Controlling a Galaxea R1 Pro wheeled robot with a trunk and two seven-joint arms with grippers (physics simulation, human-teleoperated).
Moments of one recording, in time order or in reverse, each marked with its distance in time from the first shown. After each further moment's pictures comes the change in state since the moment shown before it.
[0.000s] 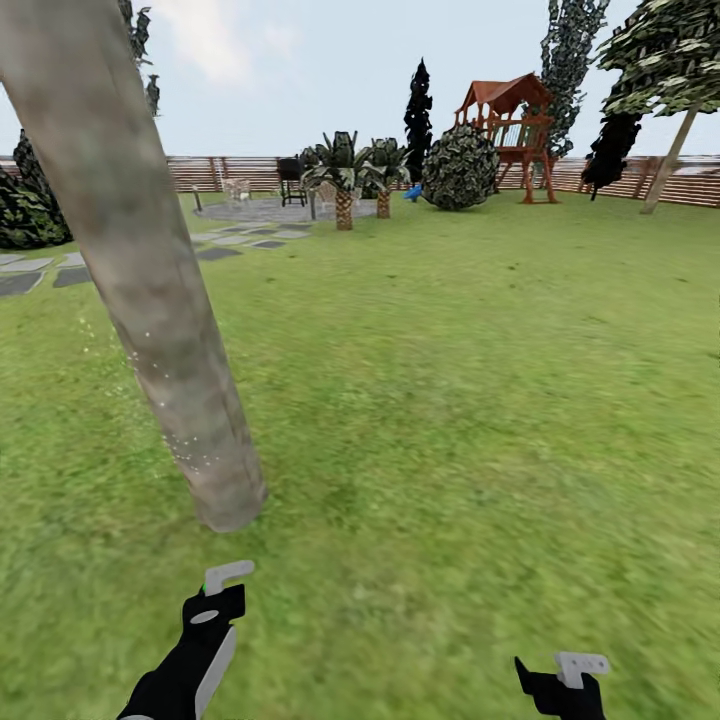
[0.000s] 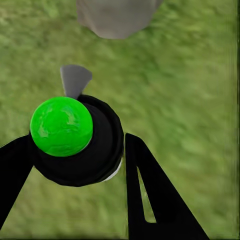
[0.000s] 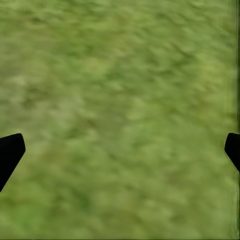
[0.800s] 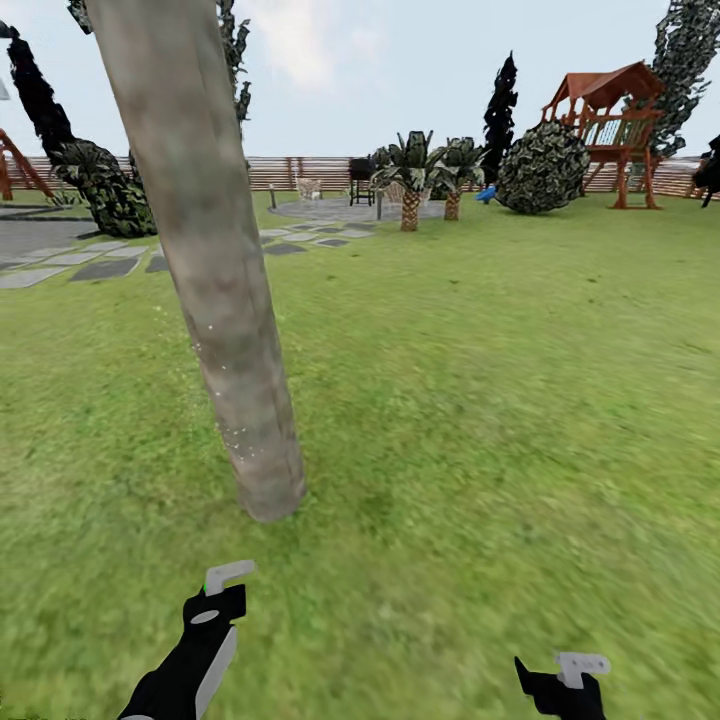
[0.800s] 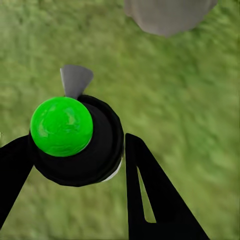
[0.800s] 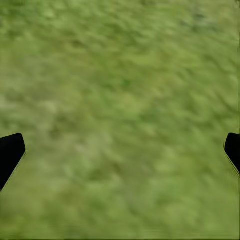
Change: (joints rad) left arm 0.000 -0.002 0.000 0.000 0.002 -0.002 0.000; right arm 0.000 0.000 0.000 0.000 0.001 0.000 0.000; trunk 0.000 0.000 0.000
